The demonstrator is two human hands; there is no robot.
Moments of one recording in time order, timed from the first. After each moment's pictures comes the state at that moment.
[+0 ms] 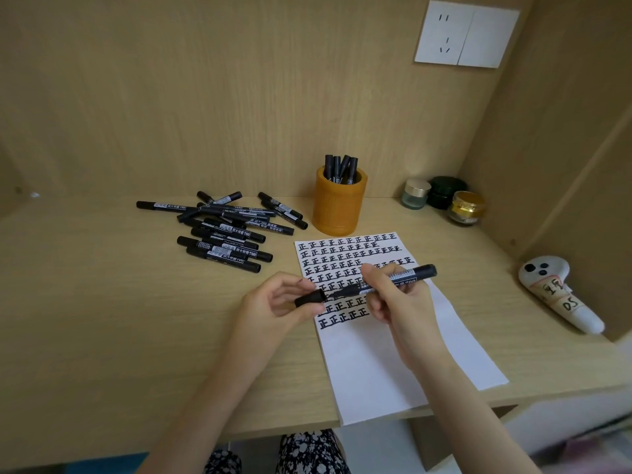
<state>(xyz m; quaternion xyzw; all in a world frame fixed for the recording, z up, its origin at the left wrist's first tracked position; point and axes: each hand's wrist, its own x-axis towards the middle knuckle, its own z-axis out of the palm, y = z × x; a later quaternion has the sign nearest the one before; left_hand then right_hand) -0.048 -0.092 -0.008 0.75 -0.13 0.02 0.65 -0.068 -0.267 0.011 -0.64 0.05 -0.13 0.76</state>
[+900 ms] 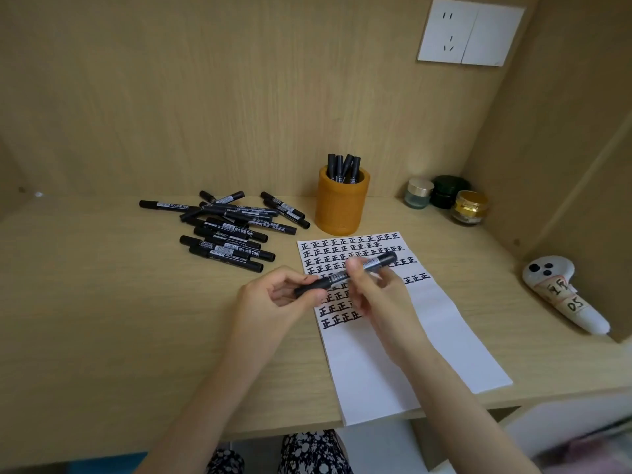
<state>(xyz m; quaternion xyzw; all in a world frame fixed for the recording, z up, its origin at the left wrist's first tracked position) -0.050 -0.092 0.005 0.76 -0.12 0.07 0.63 -0.054 -0.253 0.004 -0.66 0.06 -0.07 0.74</state>
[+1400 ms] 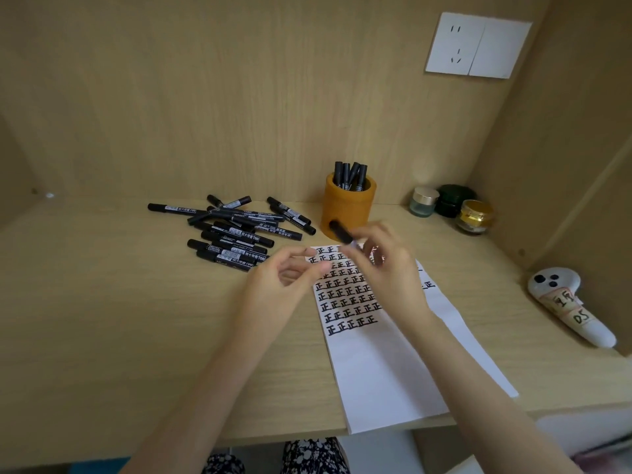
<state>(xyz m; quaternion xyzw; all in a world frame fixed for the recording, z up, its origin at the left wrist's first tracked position) -0.024 -0.095 0.015 0.80 -0.12 0.07 0.58 -0.013 -0.268 0.019 -0.86 -0.15 -0.31 0.38</state>
